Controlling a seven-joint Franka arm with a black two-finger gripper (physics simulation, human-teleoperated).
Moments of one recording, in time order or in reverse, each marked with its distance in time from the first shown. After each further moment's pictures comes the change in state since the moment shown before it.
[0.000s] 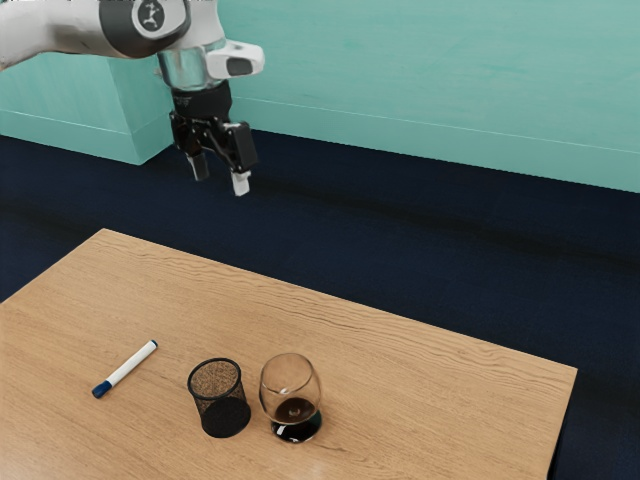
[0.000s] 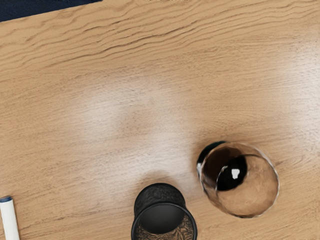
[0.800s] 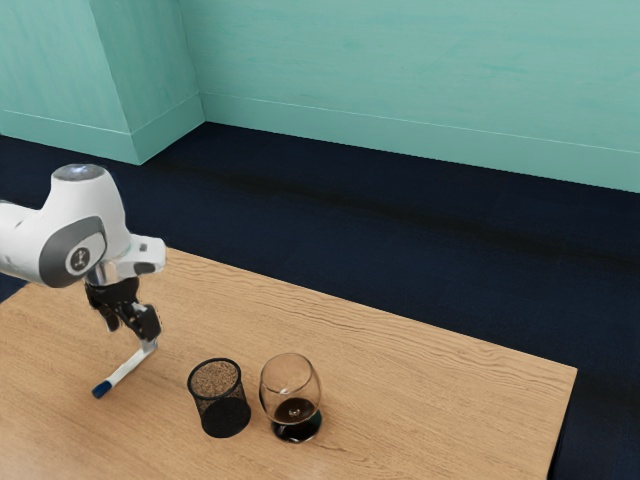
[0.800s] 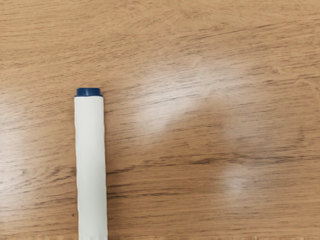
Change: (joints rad) arm 0.081 -0.178 0.235 -0.958 0.189 0.824 0.105
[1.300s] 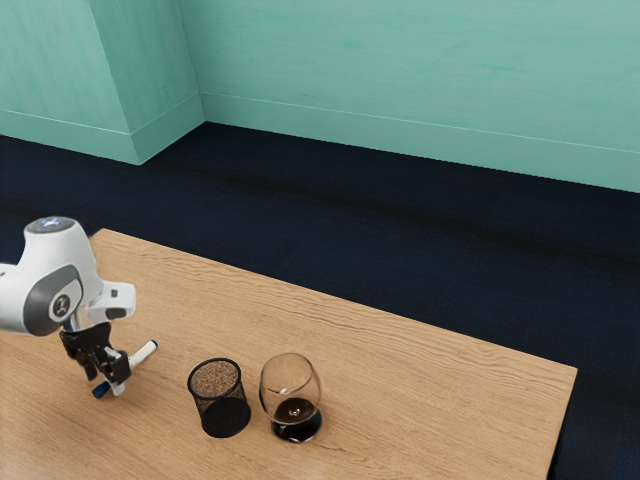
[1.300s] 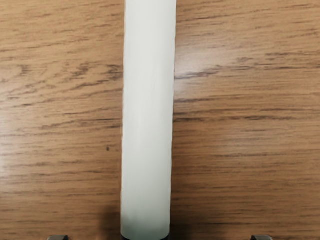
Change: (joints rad) arm 0.165 0.113 -0.008 -0.128 -0.036 0.200 0.109
